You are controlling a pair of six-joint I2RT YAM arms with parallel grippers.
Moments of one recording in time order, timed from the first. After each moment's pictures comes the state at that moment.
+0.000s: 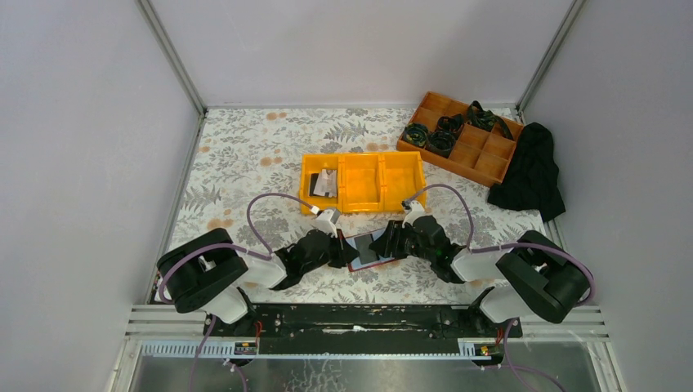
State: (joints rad) left arm -0.94 1.52 0.29 0.73 -0.04 -0.82; right arm 0.72 1.42 0.26 0.65 -0.17 0.72
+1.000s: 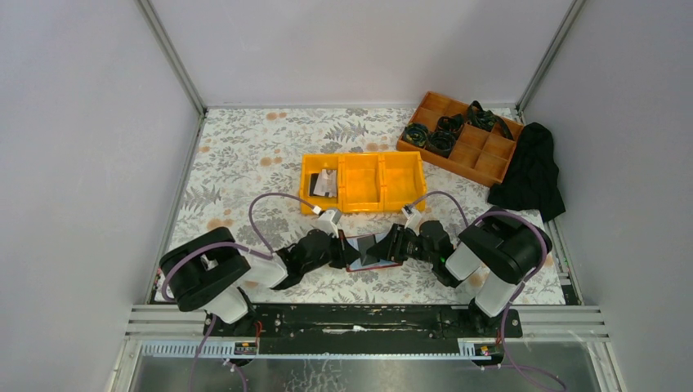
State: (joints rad) left arm -0.94 1.53 0.29 0.75 -0.02 -0.82; right arm 0.66 1.72 0.18 1.16 -0.43 0.92
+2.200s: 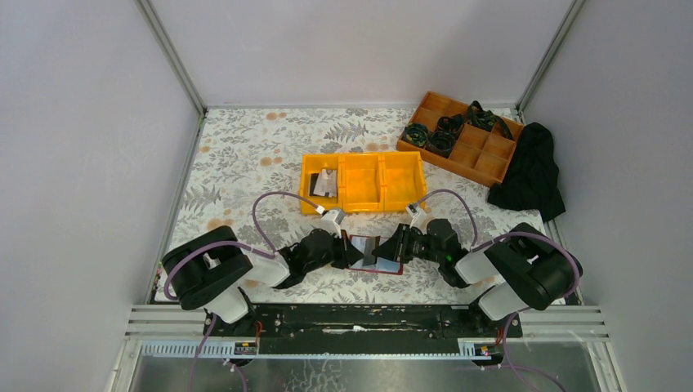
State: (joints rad) left arm -0.94 1.55 0.31 0.74 0.00 -0.81; right arm 0.62 1.51 0.15 0.97 -0.50 0.89
